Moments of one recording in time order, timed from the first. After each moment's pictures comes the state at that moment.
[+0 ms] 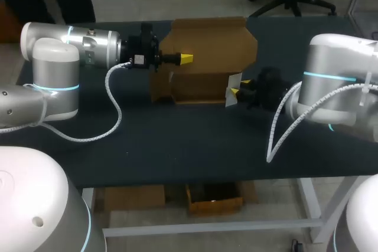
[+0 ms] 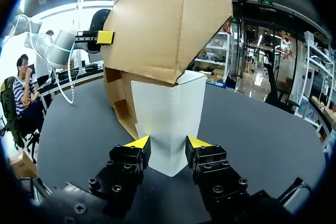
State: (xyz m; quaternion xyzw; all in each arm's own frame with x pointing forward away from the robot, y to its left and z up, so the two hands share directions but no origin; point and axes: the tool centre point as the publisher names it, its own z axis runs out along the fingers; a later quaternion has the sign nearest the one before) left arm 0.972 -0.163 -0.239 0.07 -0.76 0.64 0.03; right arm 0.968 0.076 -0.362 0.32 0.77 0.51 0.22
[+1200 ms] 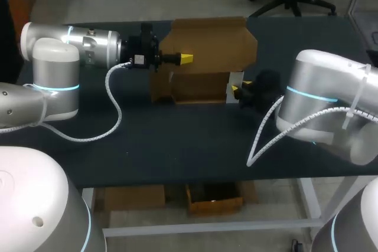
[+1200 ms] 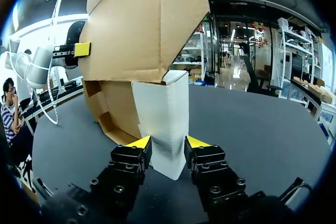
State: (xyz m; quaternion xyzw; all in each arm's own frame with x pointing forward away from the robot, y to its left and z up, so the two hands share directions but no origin) left arm 0.972 -0.164 -0.239 0.07 -0.76 0.64 0.03; right arm 0.973 0.073 -0.364 0.41 0.71 0.51 0.25
